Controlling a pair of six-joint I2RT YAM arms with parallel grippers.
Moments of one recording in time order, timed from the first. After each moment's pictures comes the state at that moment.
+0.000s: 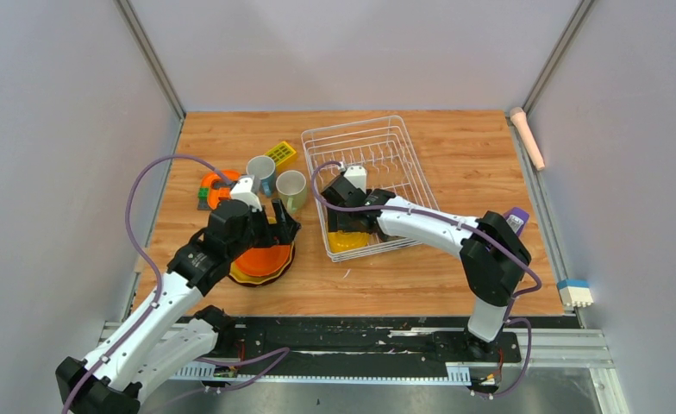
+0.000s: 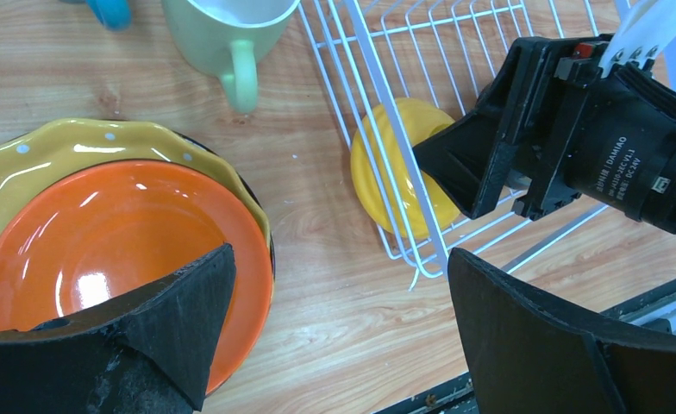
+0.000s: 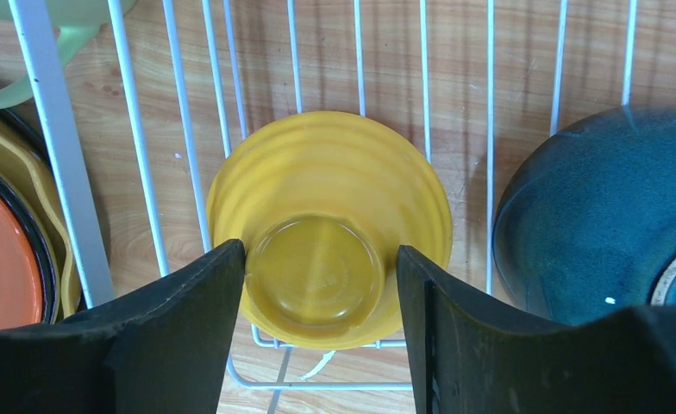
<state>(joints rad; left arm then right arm) -0.53 0.75 0.69 -0.44 -0.05 -0.55 0.91 1.79 1.33 -0.54 0.37 0.70</state>
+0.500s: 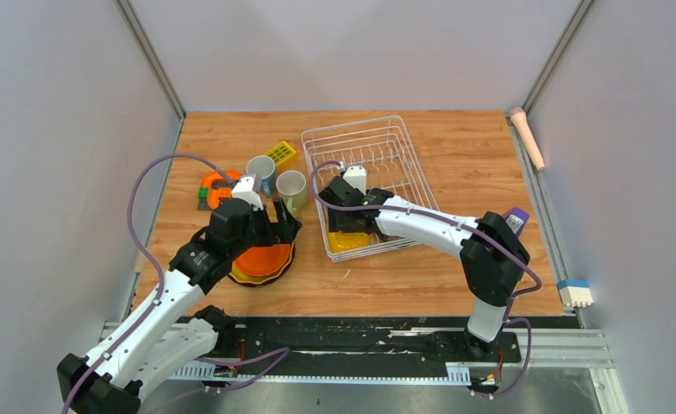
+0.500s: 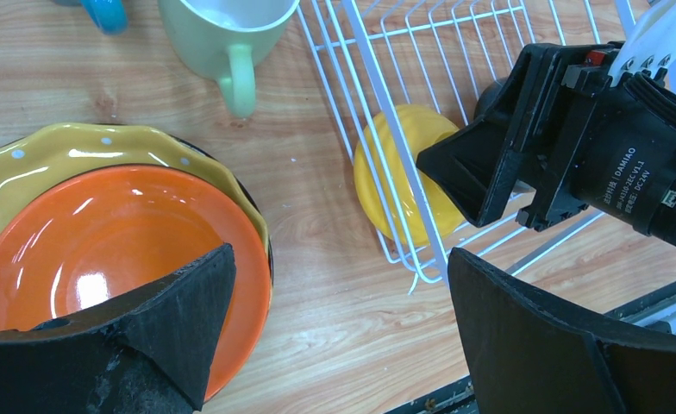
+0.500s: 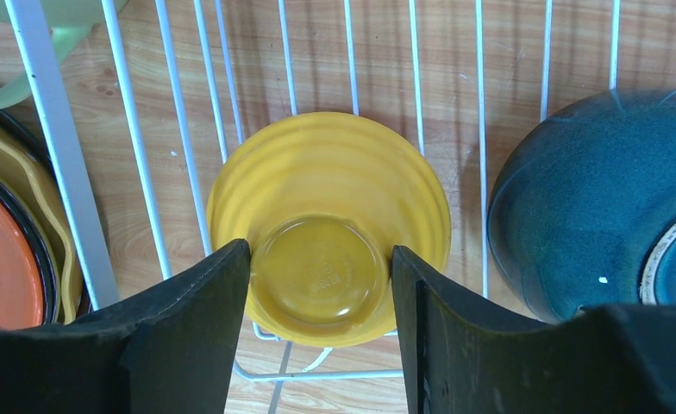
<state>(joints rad) -0.53 0.77 0.68 -0.42 -0.05 -0.55 0.92 1.79 1.35 -0.59 0.40 0.73</state>
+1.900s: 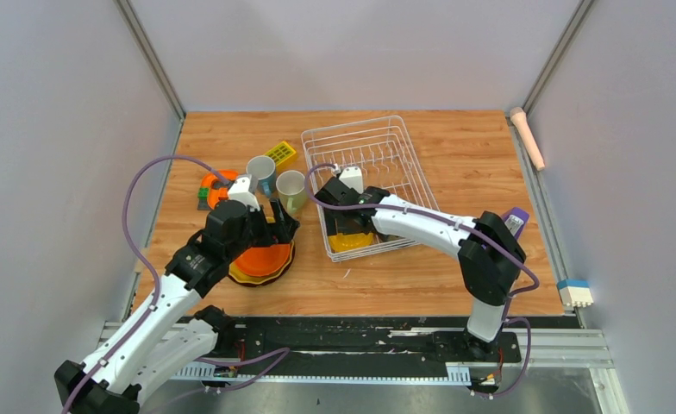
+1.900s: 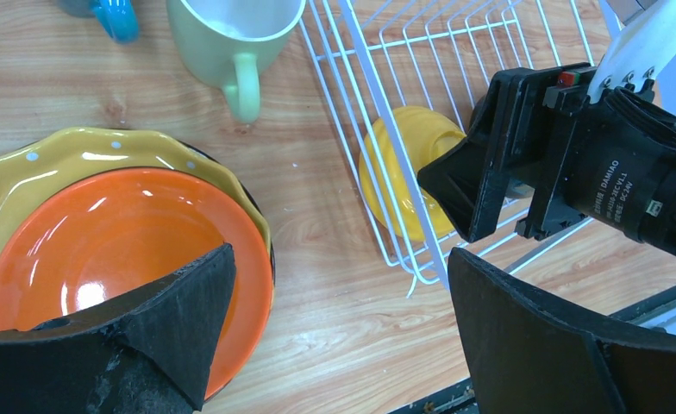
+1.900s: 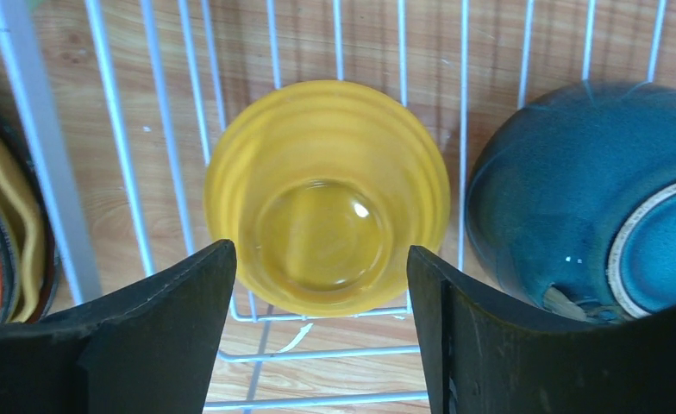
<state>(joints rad) -0.53 0.74 0.68 -0.44 -0.07 -0.56 0.94 1.81 1.42 -0.69 0.42 0.69</state>
